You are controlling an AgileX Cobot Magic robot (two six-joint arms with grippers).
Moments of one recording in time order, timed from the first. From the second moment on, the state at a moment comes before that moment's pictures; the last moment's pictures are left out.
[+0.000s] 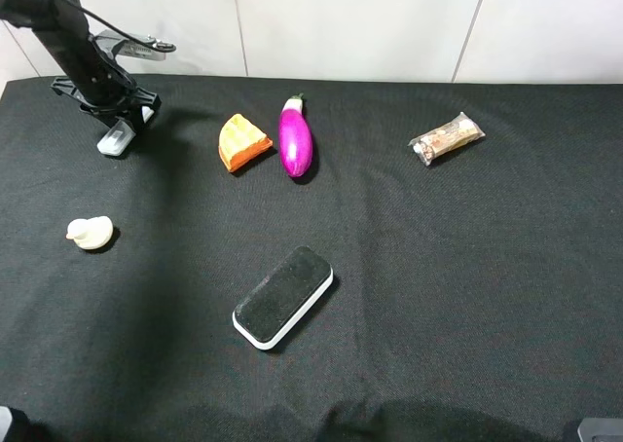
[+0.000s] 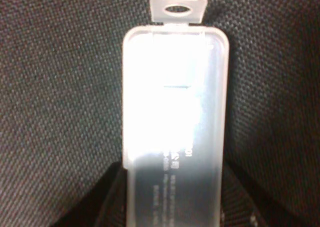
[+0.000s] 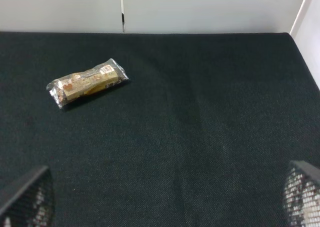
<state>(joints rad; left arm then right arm) -0.01 2.30 -1.65 -0.02 0.65 0.15 0.05 -0.01 -0.50 -0.06 1.02 0.06</state>
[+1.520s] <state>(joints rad) -0.15 2.02 -1.69 -0.02 1.06 0.09 0.05 -0.01 -0.50 -0.06 1.02 0.06</state>
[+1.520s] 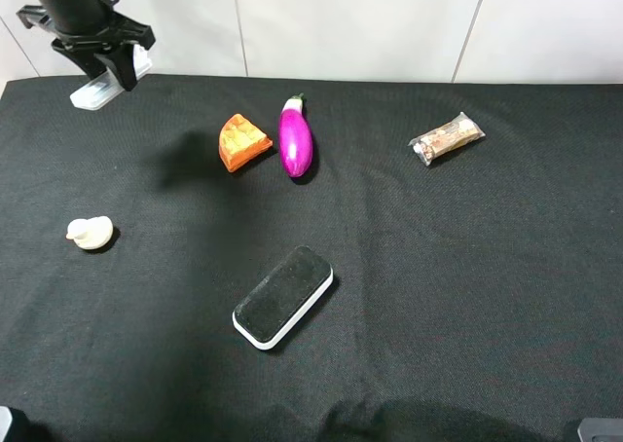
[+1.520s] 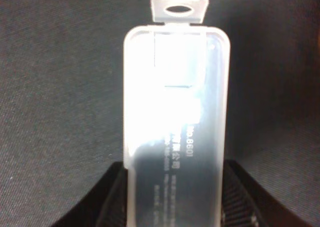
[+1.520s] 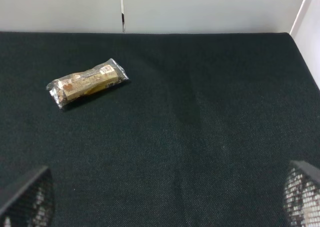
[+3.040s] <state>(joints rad) -0.70 1.97 -1.69 0.03 1.02 -0.08 0.05 -0.01 -0.50 -0.06 1.02 0.06</state>
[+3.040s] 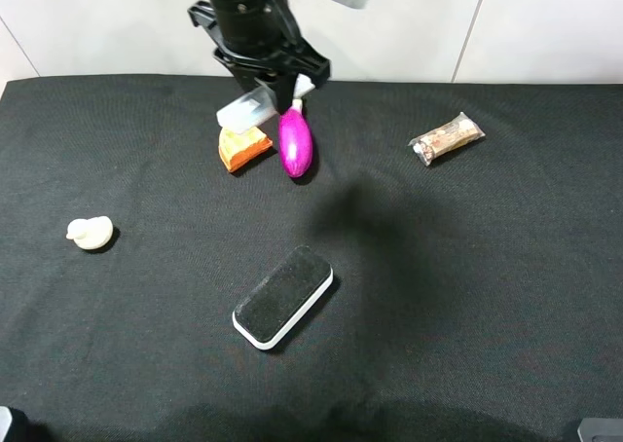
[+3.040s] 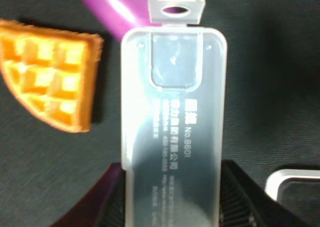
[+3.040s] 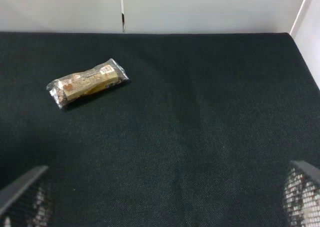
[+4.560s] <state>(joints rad) -1.06 1.97 -1.69 0.02 0.93 -0.21 0.05 -0.01 -0.50 -0.06 1.02 0.06</state>
